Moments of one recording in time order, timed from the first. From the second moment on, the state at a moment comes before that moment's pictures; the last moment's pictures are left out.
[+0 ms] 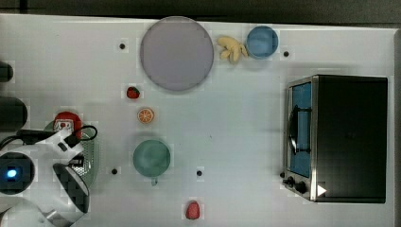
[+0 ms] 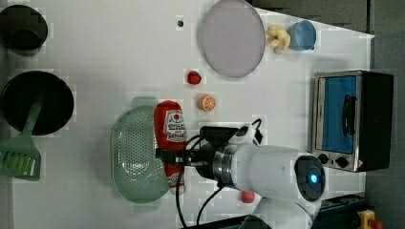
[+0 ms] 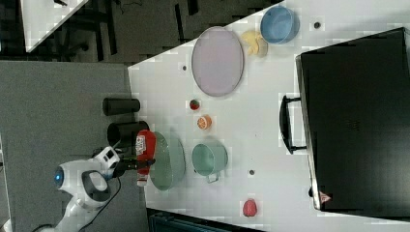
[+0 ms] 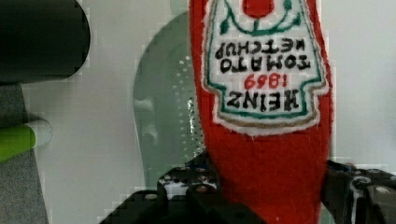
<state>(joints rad) -0.05 0.26 0.79 -2.28 0.03 1.01 -0.02</state>
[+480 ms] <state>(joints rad) -0.04 0.46 0.77 -2.29 -0.05 1.13 0.00</state>
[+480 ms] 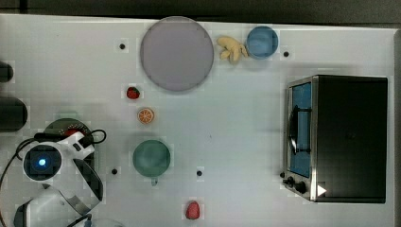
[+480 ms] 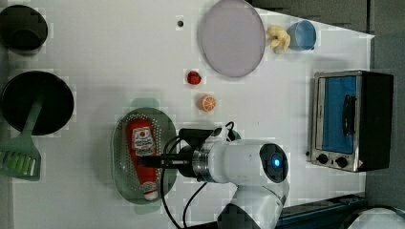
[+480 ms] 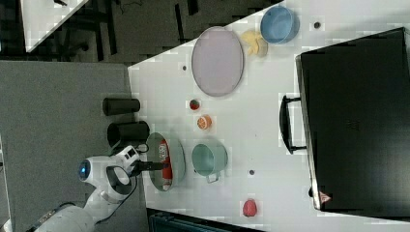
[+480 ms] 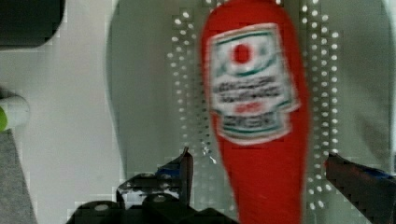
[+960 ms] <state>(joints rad) -0.08 0.20 0.76 -2.21 -0.06 0.84 0.05</state>
